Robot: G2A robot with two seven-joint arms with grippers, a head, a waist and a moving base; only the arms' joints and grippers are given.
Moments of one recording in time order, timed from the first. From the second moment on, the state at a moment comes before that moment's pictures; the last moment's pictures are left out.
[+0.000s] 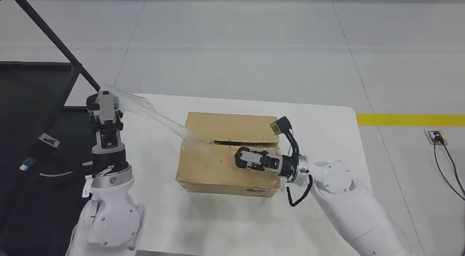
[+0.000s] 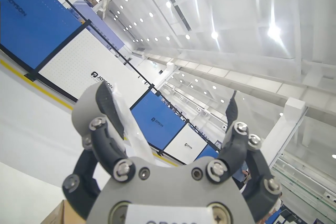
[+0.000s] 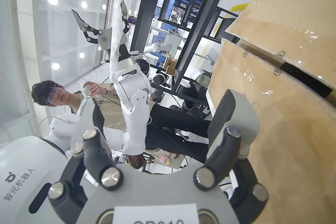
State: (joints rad) left arm 1.22 -1.31 -1.47 -1.95 0.48 -0.18 0.42; right arm -0.76 -1.24 0.99 -1.24 0.40 -0.52 0.93
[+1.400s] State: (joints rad) left arm 1.20 -1.36 -1.36 -1.88 0.55 -0.18 0.50; right arm -0.76 -1.28 1.00 -1.23 0.59 -0.56 0.98
